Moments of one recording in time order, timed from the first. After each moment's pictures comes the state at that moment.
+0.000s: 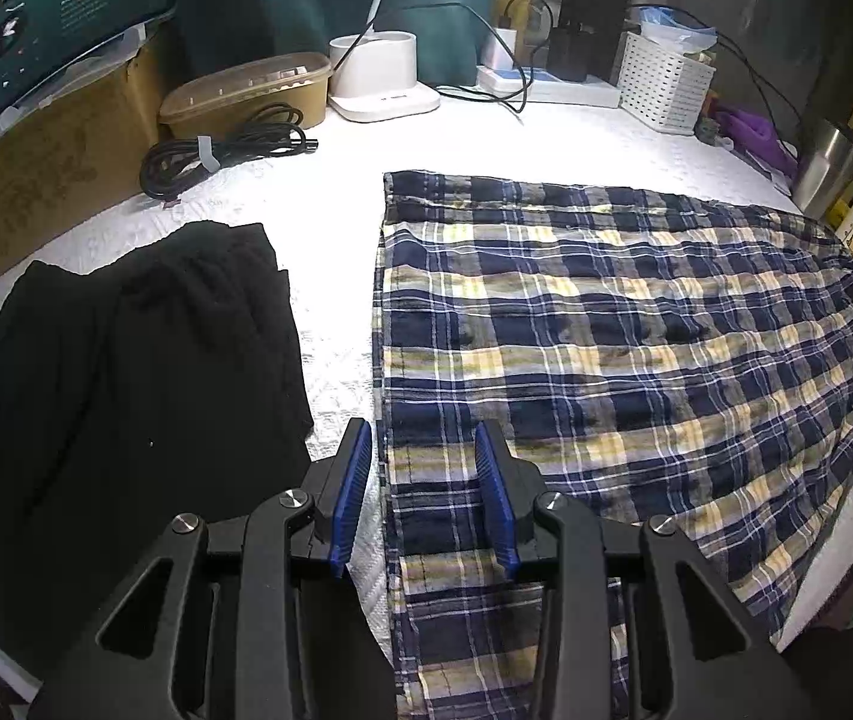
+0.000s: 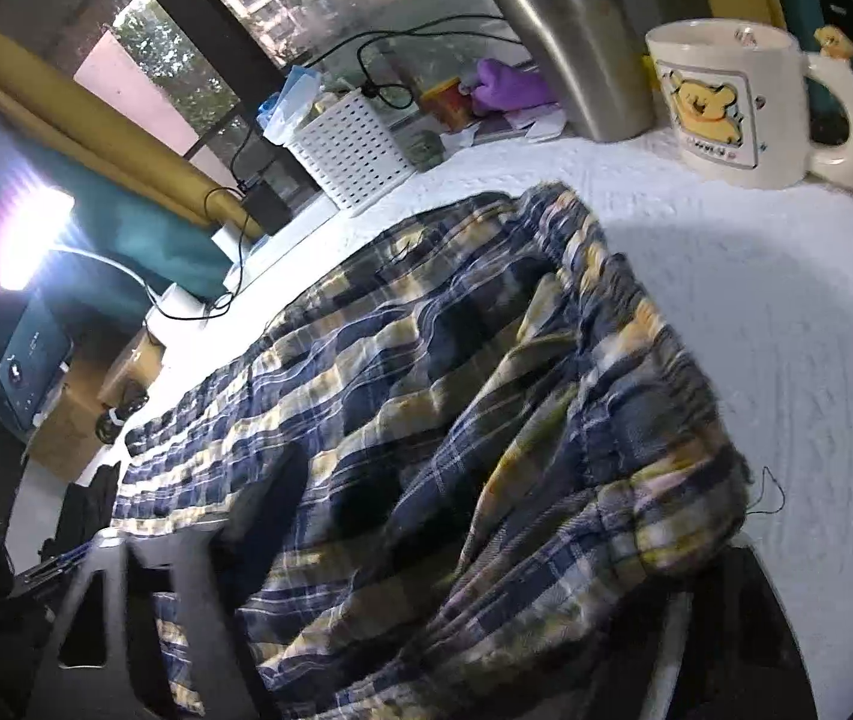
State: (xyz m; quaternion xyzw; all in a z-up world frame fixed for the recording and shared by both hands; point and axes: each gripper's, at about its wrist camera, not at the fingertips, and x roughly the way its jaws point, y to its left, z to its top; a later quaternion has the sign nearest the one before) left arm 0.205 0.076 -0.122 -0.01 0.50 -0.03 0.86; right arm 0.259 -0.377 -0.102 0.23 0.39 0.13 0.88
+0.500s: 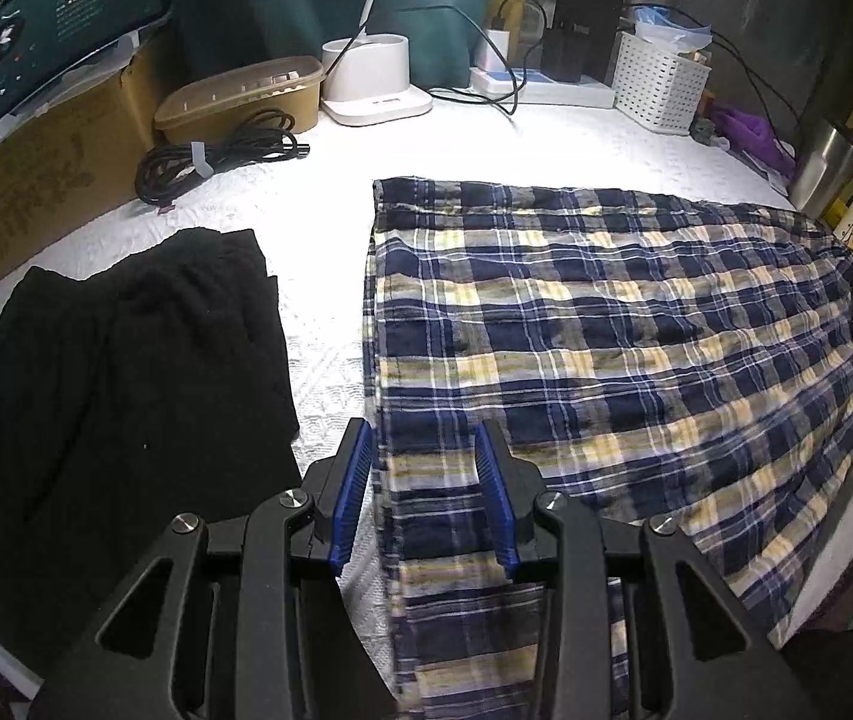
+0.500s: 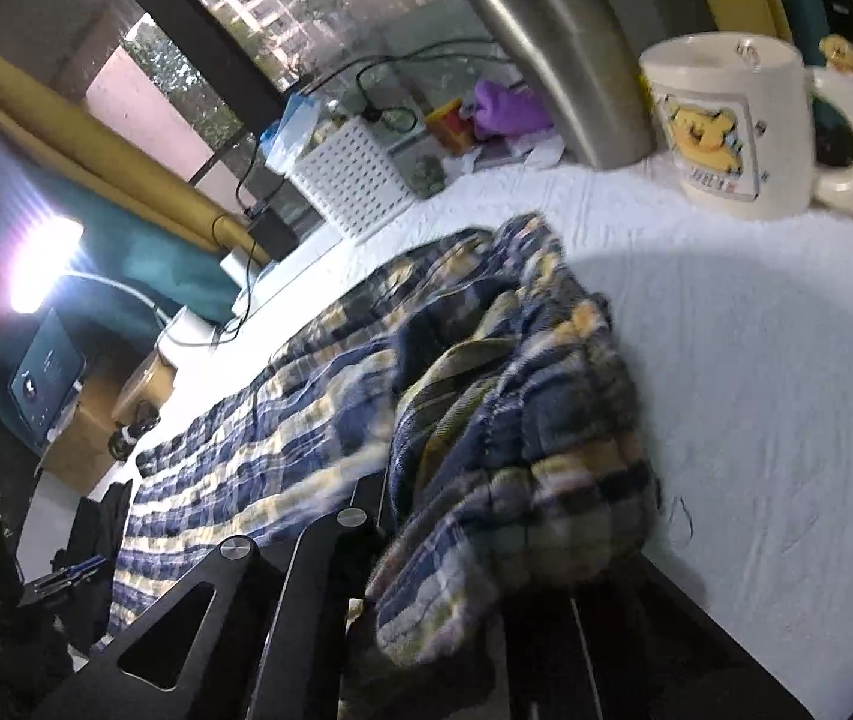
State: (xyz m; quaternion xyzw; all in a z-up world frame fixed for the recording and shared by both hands) left arm 0.206 0.072 -0.118 -0.02 0.50 -0.03 0.87; right arm 0.265 -0.400 -0.092 0.24 0.36 0.14 0.89
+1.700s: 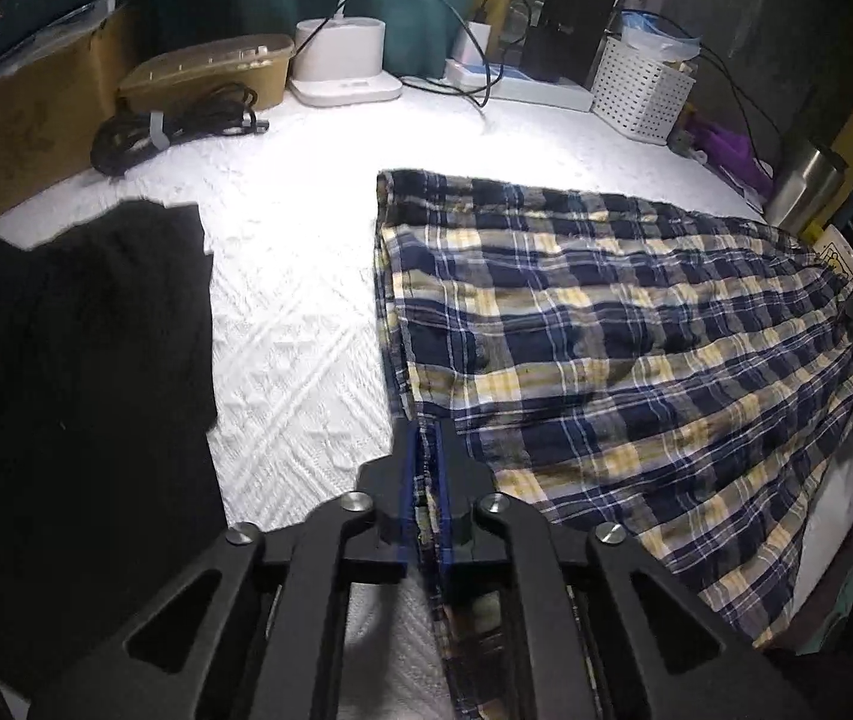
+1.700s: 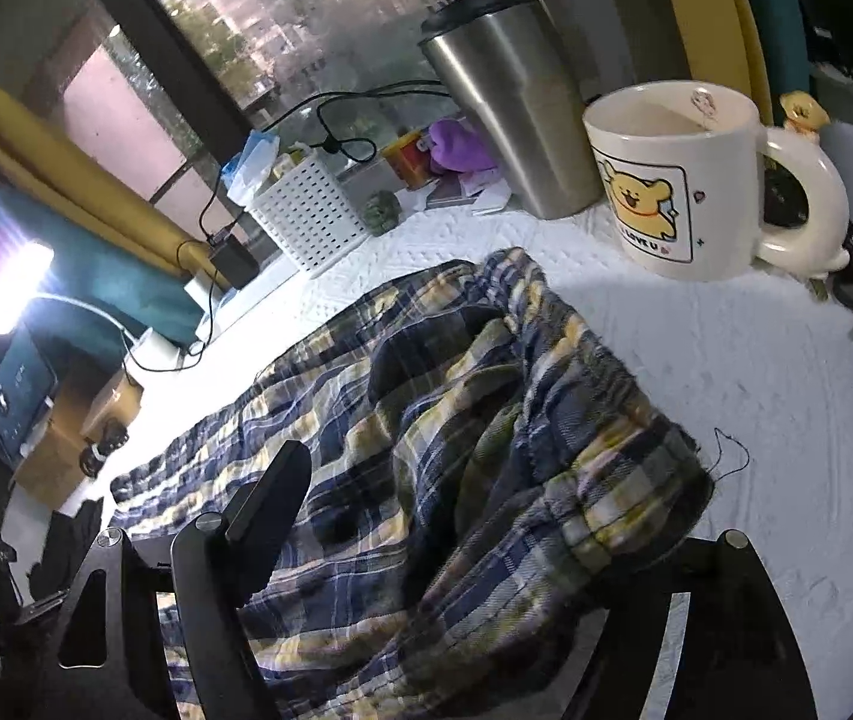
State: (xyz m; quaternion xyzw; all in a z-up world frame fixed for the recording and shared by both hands) left arm 0.214 0.069 -0.129 -0.06 0.50 -0.06 0.86; right arm 0.271 -0.426 -0.078 0.23 0.36 0.10 0.90
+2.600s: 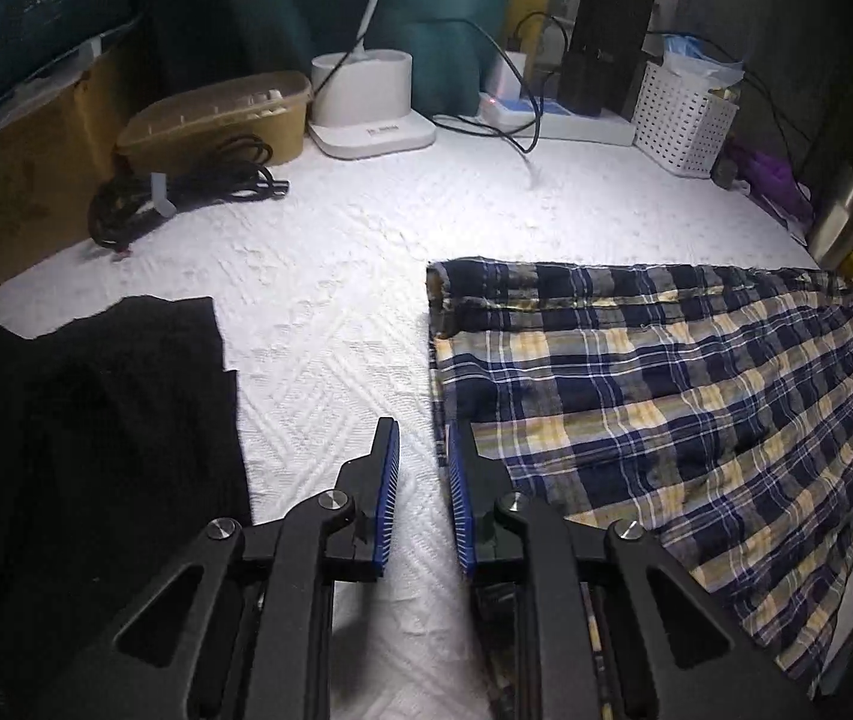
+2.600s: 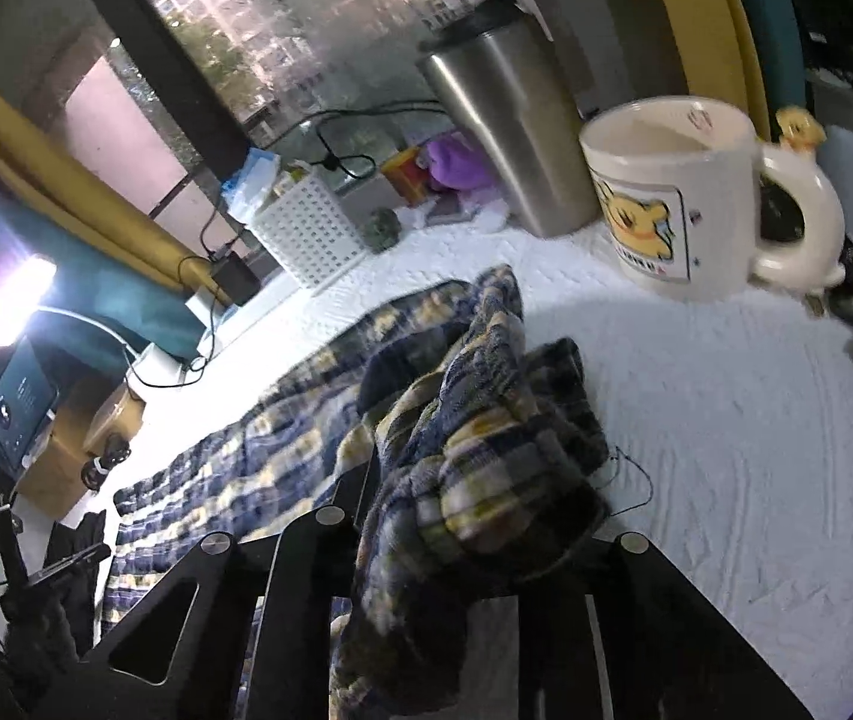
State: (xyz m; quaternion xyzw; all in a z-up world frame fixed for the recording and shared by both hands) left arm 0.265 0.082 -0.133 -0.04 0.48 -0.04 0.88; right arm 0.268 -0.423 -0.067 0.22 0.34 0.09 0.91
